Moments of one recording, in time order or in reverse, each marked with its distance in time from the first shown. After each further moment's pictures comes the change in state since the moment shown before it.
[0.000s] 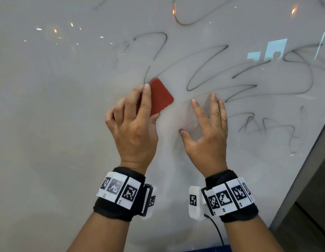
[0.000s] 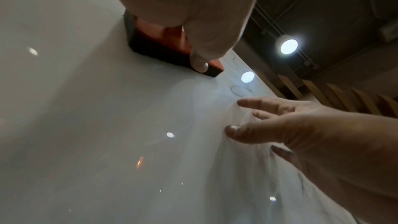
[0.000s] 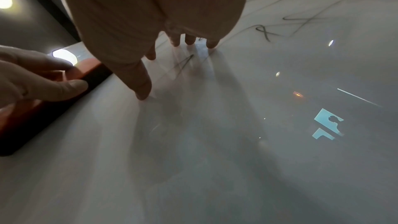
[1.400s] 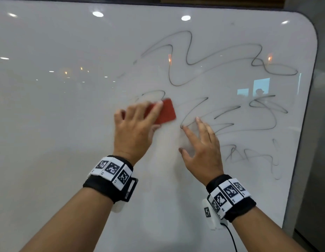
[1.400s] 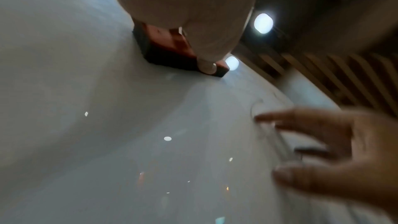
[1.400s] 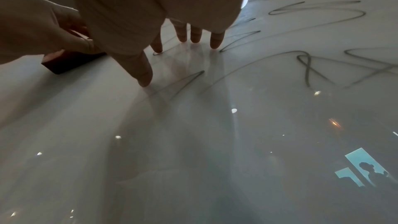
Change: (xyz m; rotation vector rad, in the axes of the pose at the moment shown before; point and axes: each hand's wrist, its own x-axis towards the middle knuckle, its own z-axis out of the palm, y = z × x) left_hand 0.085 -0.017 -0.013 0.122 -0.056 0.322; right_hand 0.039 -0.003 -0.025 -0.204 -0.054 -0.138
